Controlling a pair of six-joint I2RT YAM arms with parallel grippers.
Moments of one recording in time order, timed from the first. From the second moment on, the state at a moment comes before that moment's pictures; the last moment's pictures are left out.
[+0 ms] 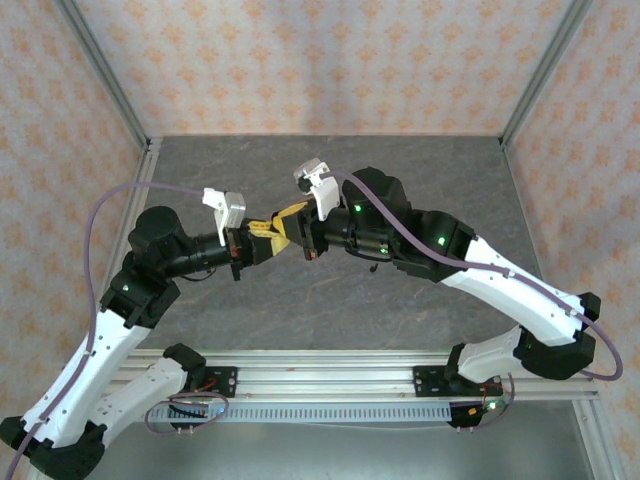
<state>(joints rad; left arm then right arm) -0.45 0.77 0.99 -0.30 0.73 -0.26 1.11 1.36 1.69 -0.66 -0.05 0.32</state>
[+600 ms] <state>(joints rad) -0.45 0.74 0.96 -0.25 0.68 -0.26 1.09 1.30 1.68 -0.64 -0.03 0.46</state>
